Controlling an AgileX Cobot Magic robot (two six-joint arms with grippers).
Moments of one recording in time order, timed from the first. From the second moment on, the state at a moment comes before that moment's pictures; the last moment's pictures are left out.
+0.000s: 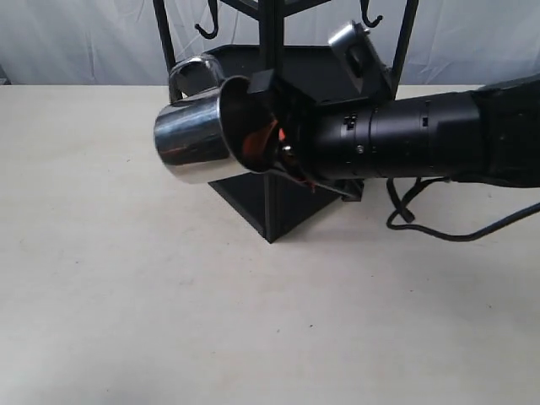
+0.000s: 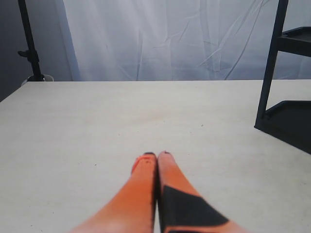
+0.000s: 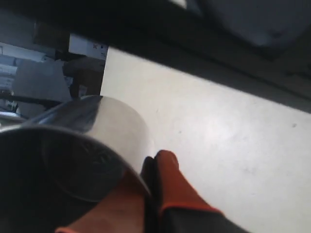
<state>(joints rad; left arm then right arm) 0.03 0.00 -0.01 0.00 0.25 0.01 0.41 1.48 -0.81 1.74 0.53 -0.80</state>
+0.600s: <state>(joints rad) 0.03 0.00 -0.01 0.00 0.25 0.01 0.13 1.03 -0.58 1.53 0.01 -0.96</state>
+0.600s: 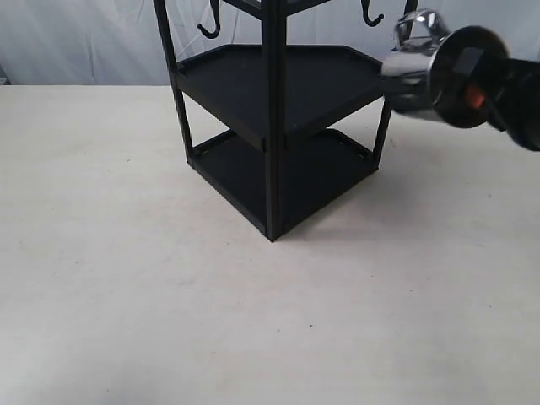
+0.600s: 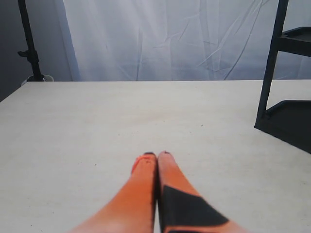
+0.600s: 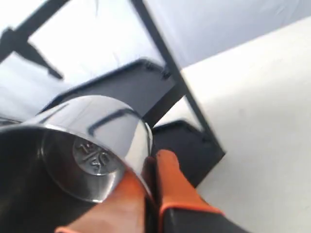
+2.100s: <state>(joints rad) 0.03 0.00 -0.01 0.00 0.25 0.01 0.51 1.50 -0.56 0.89 -1.12 -0.26</state>
